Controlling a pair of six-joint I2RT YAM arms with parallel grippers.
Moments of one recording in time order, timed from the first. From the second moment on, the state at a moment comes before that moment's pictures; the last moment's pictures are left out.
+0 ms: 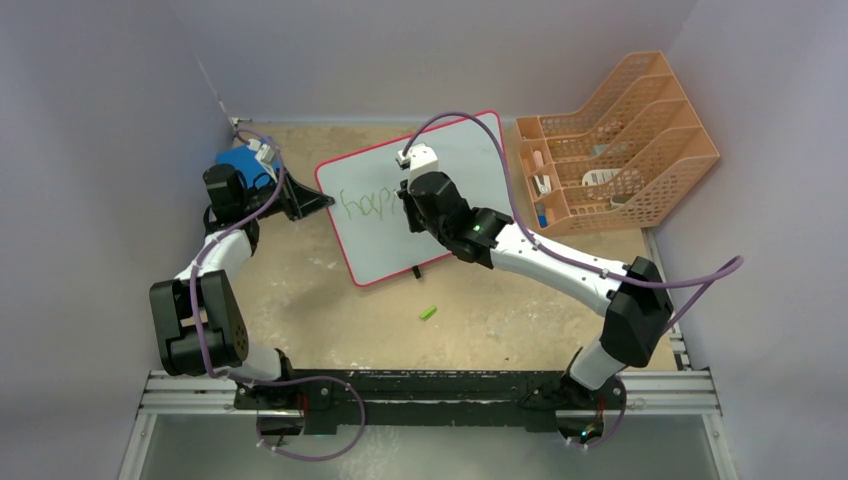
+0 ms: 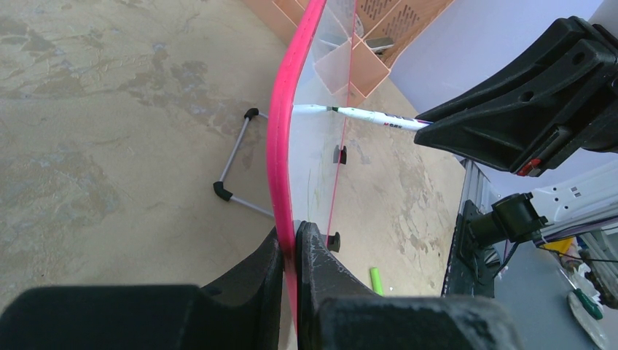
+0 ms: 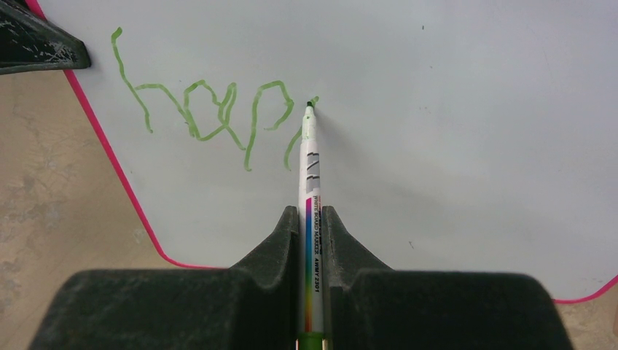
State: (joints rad) left arm 0.23 1.46 0.82 0.37 1.25 -0.35; right arm 0.92 1.60 1.35 -0.24 0.37 0.24
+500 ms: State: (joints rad) left arm 0.23 1.46 0.82 0.37 1.25 -0.35; right arm 0.91 1.60 1.35 -0.24 0.37 0.24
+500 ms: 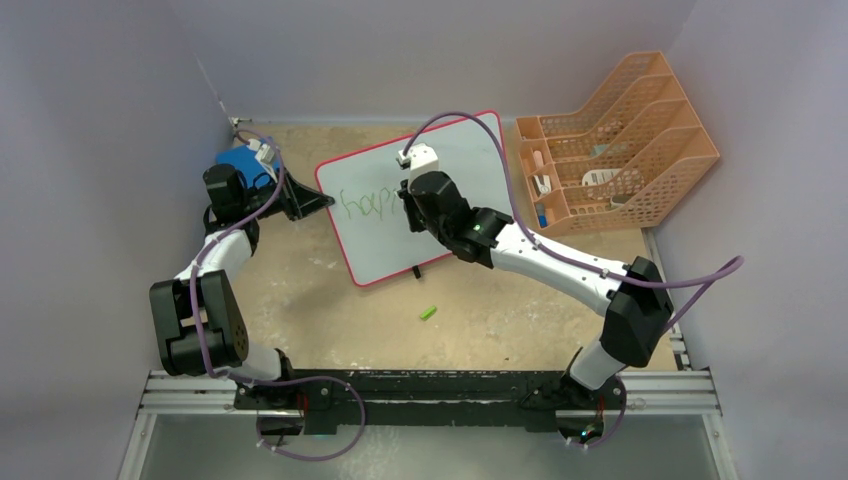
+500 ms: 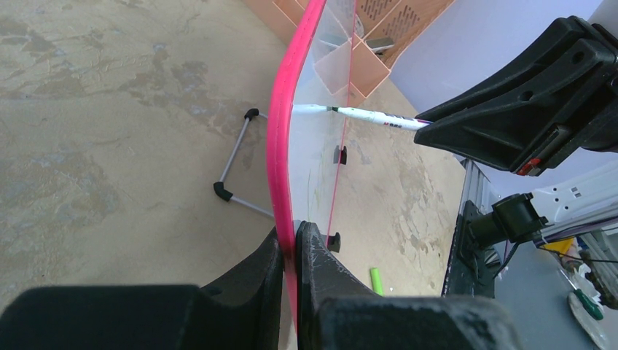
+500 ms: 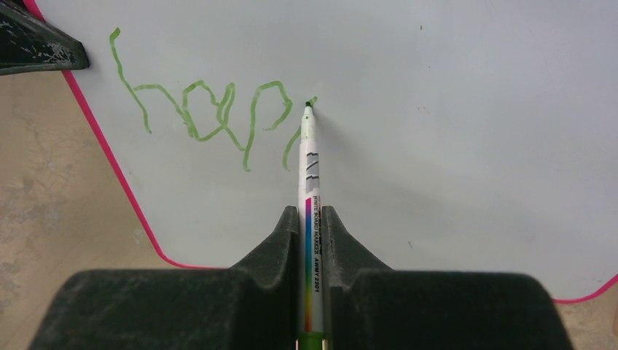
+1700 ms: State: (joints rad) left arm 0.23 1.46 0.82 0.36 1.25 -0.35; right arm 0.89 1.59 1.35 -0.26 0.40 0.25
